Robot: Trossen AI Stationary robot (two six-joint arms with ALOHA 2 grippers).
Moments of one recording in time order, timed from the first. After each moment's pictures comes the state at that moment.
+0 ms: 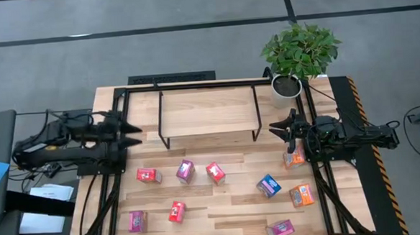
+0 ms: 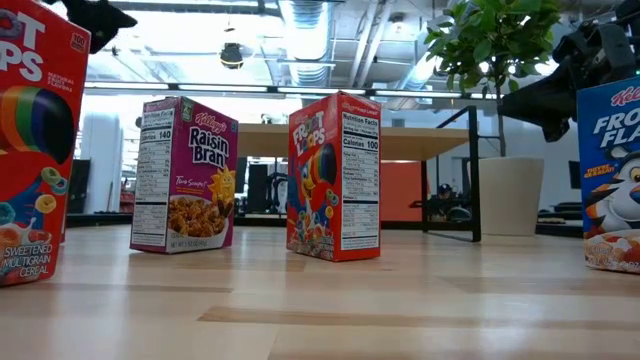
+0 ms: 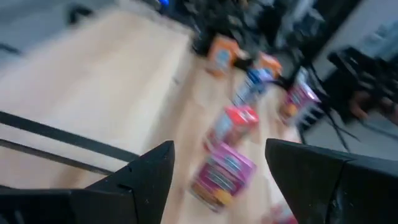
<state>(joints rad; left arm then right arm) 0.13 0.36 0.76 -0.68 0.10 -0.37 -0.04 0.01 0.08 -0.13 0.21 0.22</state>
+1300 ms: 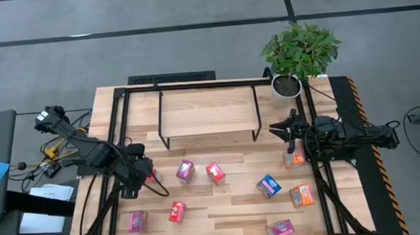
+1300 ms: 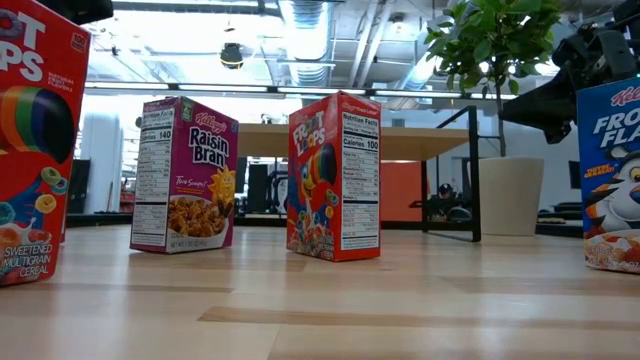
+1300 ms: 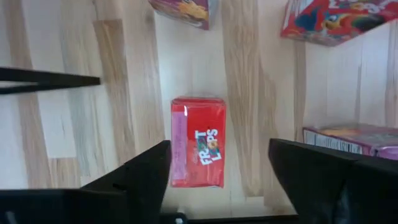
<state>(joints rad) -0.60 1.16 1.13 -1.21 -0.19 -0.53 -0.04 0.01 0.08 -0.18 0.22 0.20</state>
